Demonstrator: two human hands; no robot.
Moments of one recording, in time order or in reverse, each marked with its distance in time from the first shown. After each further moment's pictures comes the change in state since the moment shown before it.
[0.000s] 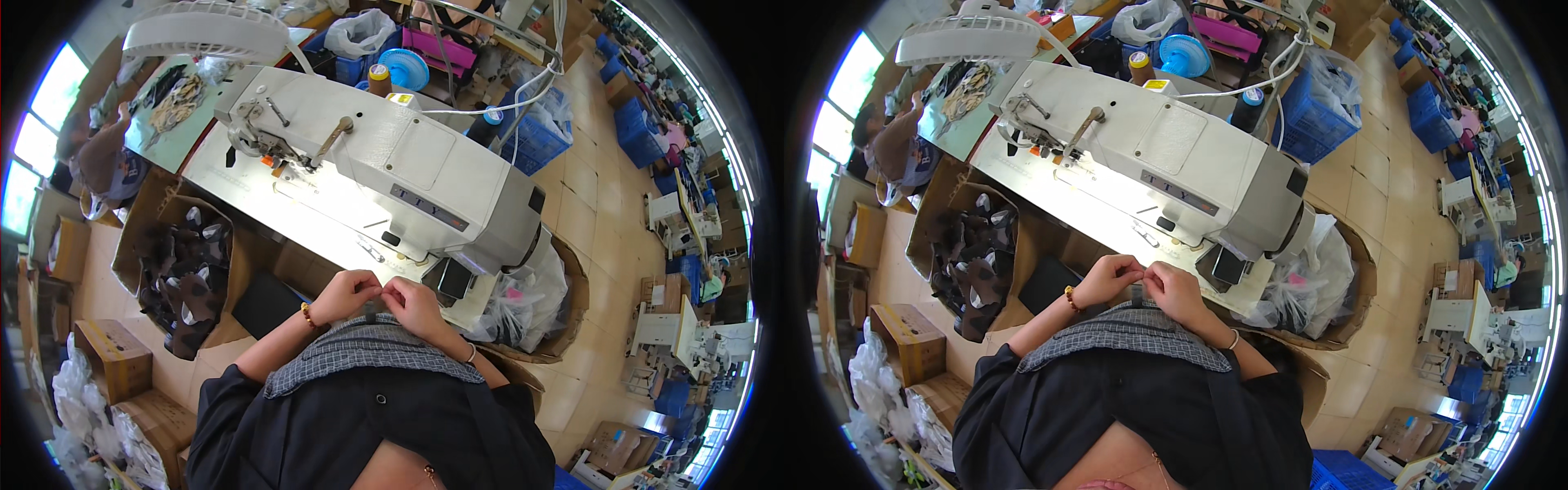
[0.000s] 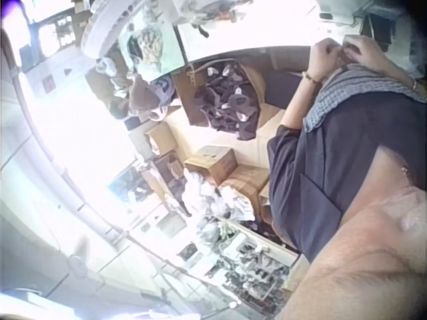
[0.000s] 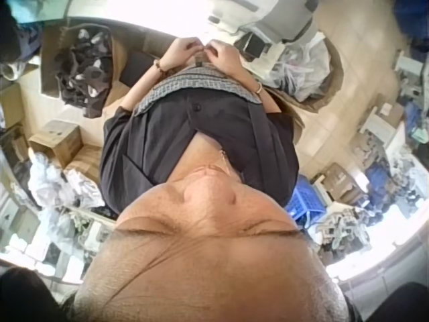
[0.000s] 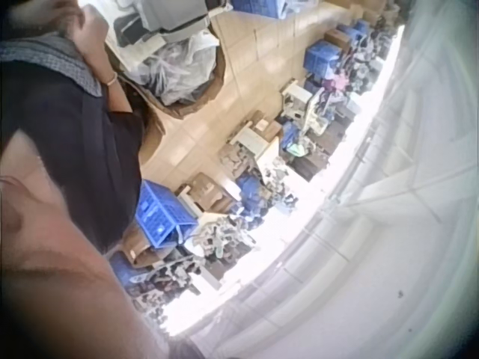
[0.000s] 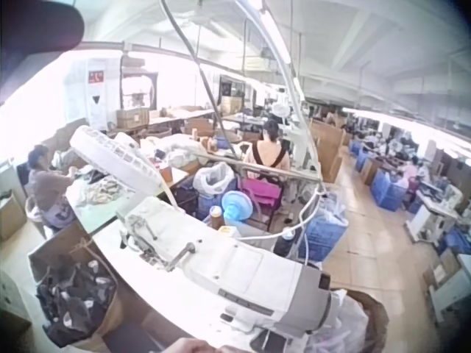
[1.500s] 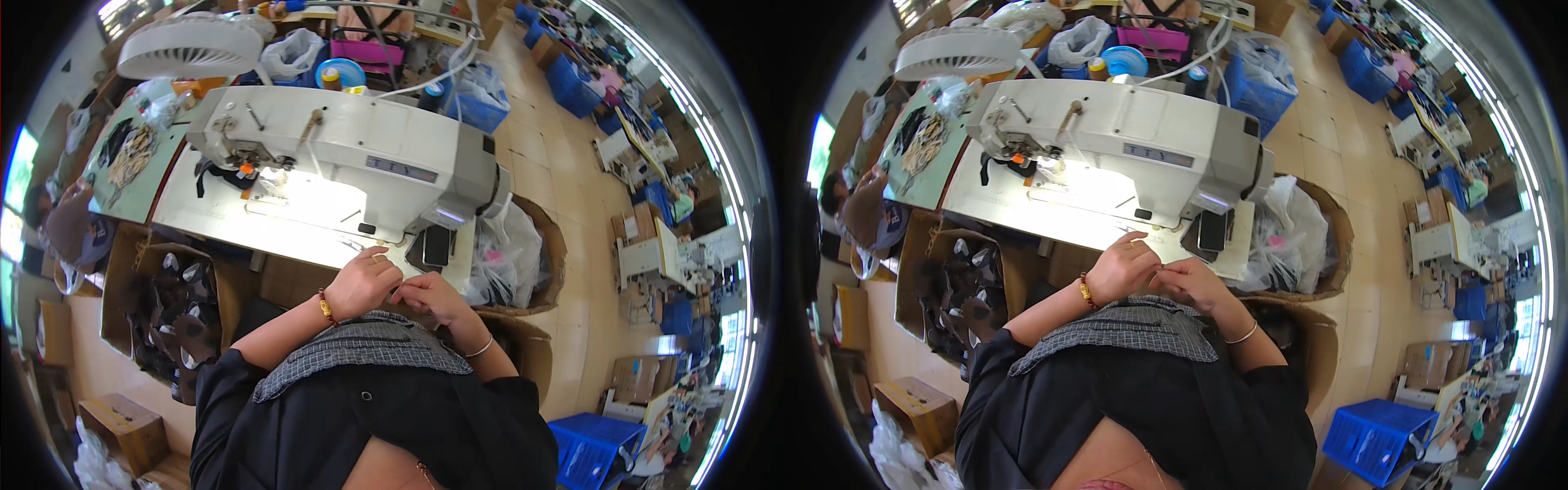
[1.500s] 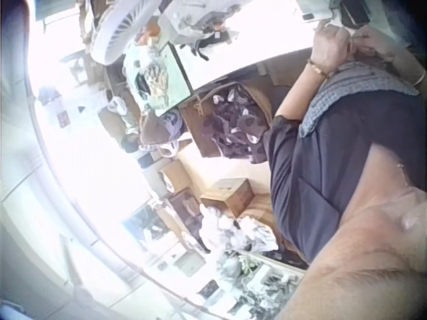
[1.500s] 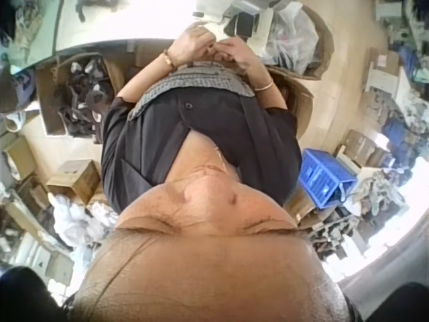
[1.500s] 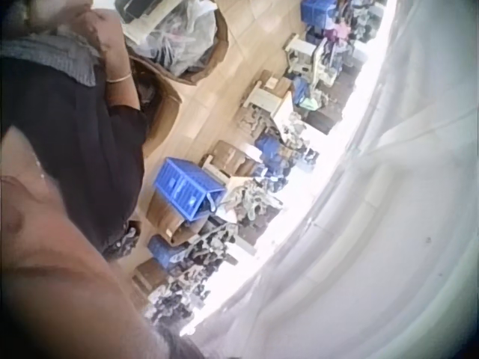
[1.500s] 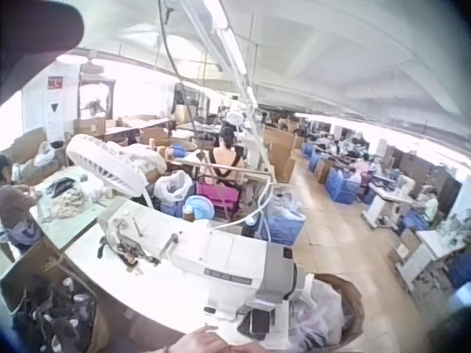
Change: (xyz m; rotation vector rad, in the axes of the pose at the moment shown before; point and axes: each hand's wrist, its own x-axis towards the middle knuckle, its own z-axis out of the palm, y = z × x) left_hand -0.012 0.050 0.009 0.555 0.022 1.028; right_hand -0.061 -0.031 -0.012 0.926 -0.142 0.529
